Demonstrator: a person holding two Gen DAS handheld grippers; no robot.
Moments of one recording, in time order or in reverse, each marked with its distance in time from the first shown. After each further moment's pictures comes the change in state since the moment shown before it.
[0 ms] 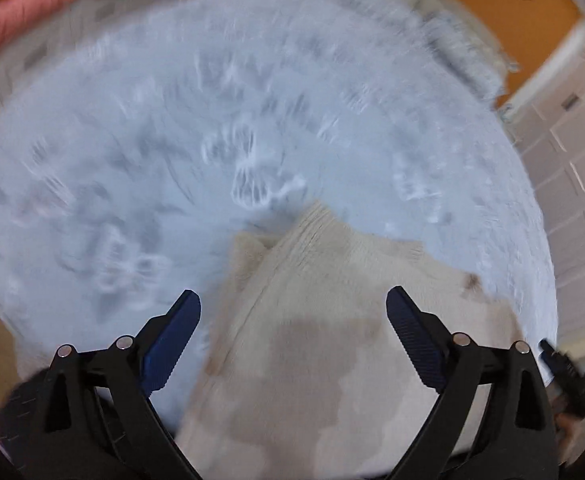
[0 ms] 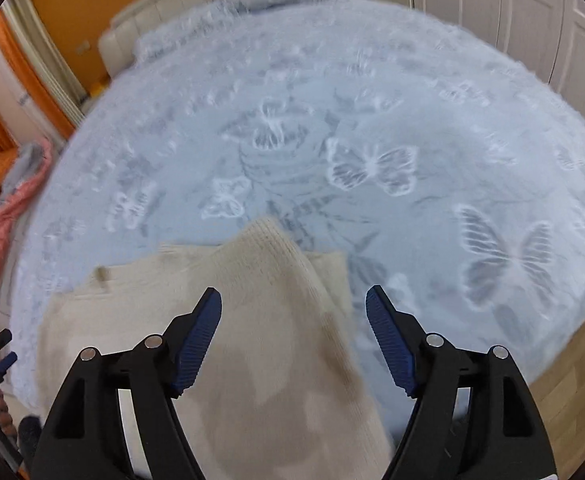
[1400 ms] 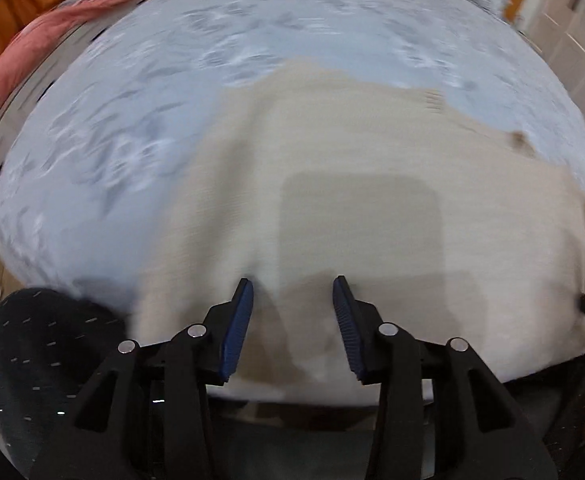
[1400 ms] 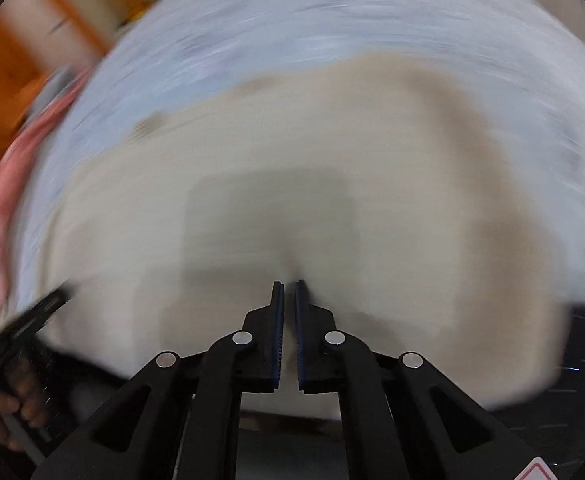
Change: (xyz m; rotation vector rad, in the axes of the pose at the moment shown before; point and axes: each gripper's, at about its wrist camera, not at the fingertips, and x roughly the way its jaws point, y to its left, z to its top) left arm -0.006 -0.022 -0.126 0.234 0.044 0.237; right arm 0.018 -0.013 -0.088 0.009 0.205 0.046
